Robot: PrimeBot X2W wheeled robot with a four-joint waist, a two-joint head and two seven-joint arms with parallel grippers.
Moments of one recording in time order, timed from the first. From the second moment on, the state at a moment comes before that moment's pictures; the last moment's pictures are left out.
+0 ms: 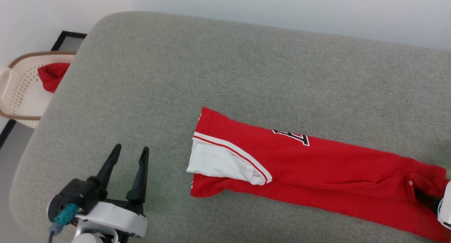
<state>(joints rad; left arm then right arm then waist) -0.13 0.27 -0.11 0.17 -0.37 -0.12 -0.26 -0.20 -0.32 -0.25 0.17 0.54 0.13 1.00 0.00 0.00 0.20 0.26</state>
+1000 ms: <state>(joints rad) -0.15 0.31 -0.08 0.14 -0.43 -0.13 -0.26 -0.28 -0.40 -0.47 0.22 0.47 0.13 0.80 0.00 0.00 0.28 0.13</state>
